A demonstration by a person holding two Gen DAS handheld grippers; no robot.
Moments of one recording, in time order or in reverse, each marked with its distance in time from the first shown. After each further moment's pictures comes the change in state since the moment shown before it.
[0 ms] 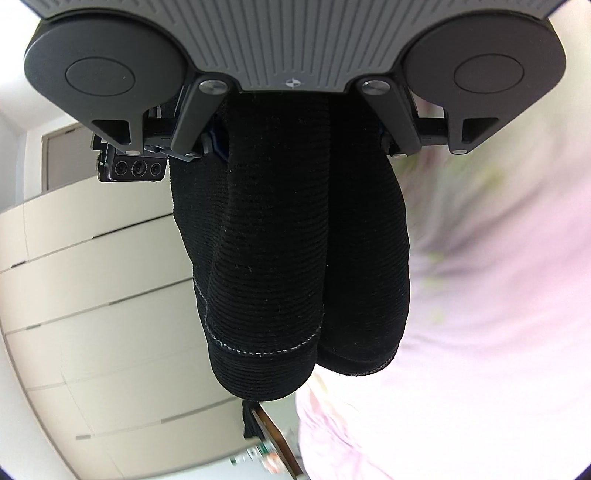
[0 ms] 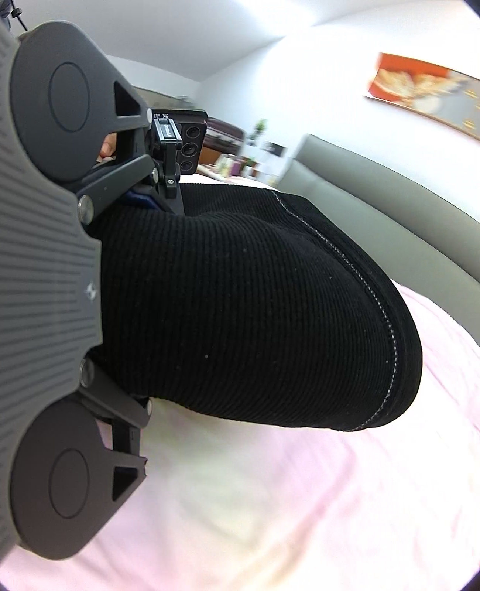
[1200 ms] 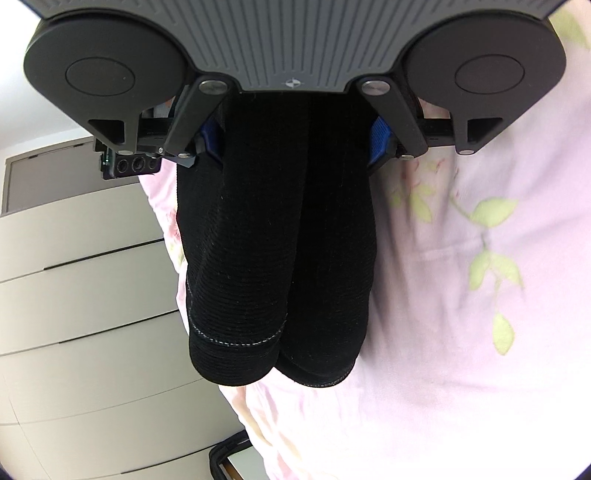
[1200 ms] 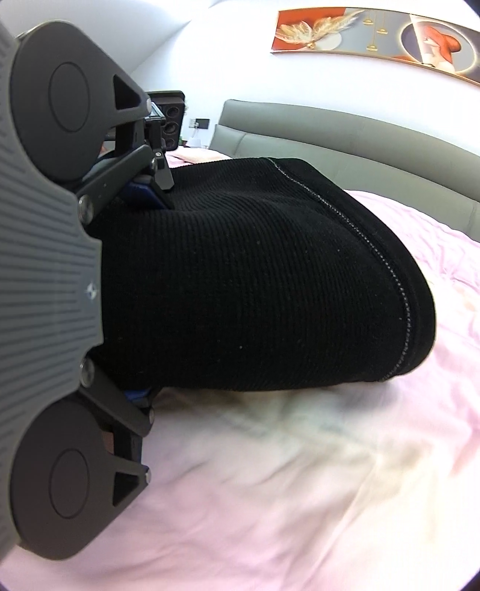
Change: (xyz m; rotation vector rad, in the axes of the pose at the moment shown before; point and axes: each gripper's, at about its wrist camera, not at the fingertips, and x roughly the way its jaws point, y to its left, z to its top) left arm 0.077 0.035 0.004 0.015 0.146 0.118; right arm -0.037 -0.200 0.049 0.262 -0.100 -0.036
